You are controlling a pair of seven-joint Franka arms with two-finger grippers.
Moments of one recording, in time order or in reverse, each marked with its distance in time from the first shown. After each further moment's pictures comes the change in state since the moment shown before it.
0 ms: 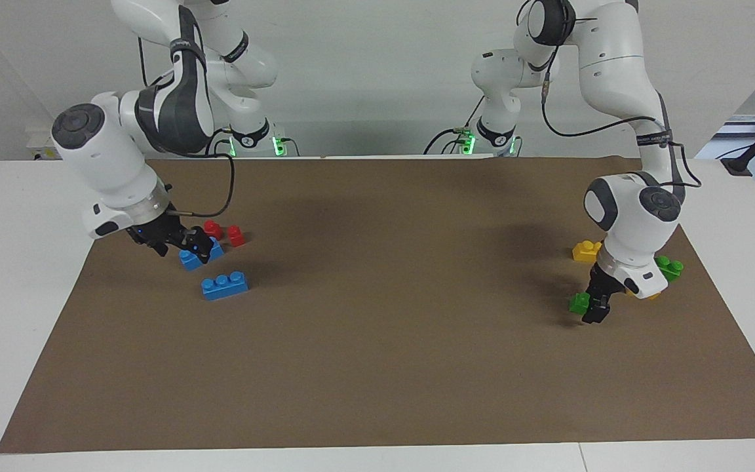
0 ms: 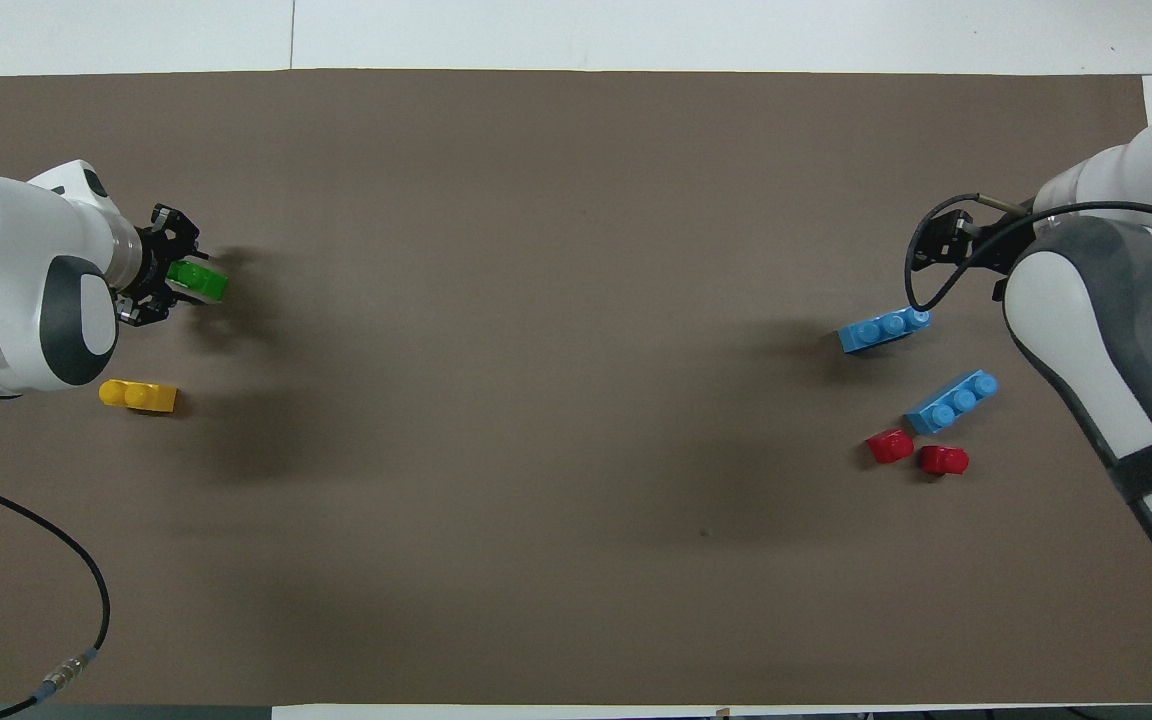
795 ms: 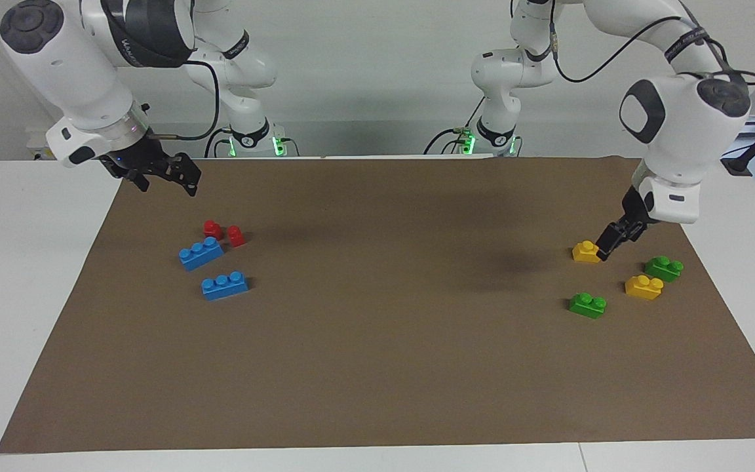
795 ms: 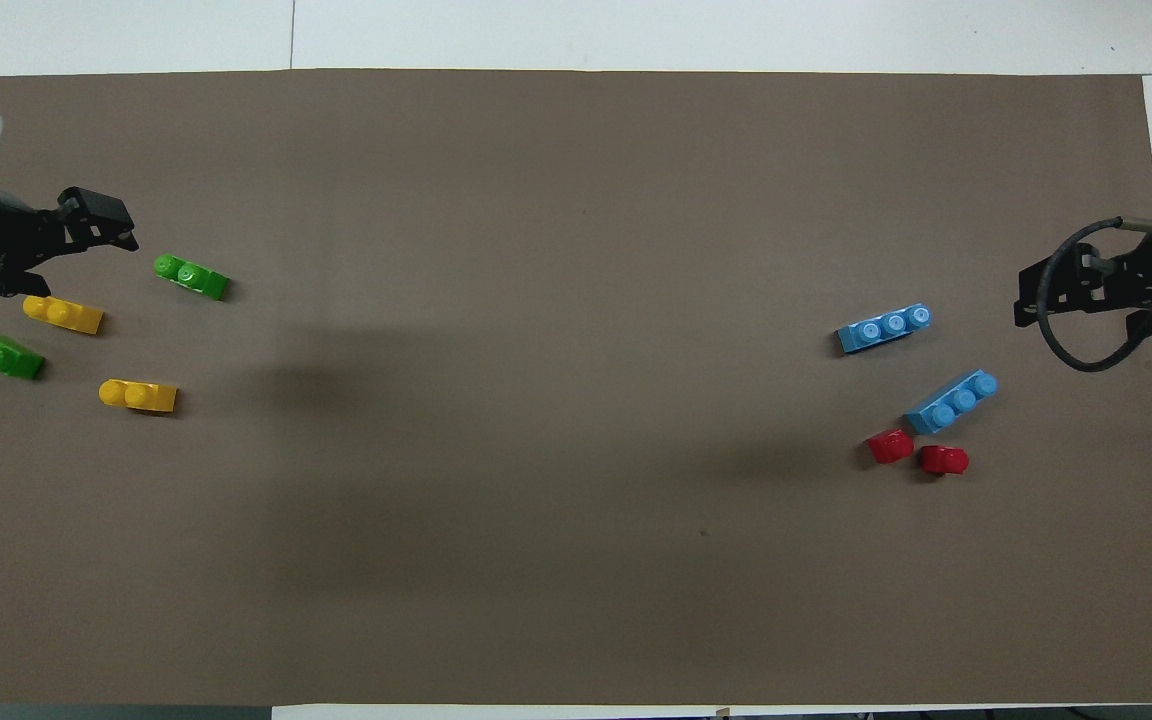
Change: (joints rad) left arm -0.002 -0.328 -0.031 0.142 0.005 -0.529 0.611; right arm -0.001 -0.056 0.006 0.161 -0.001 -0.351 -0.020
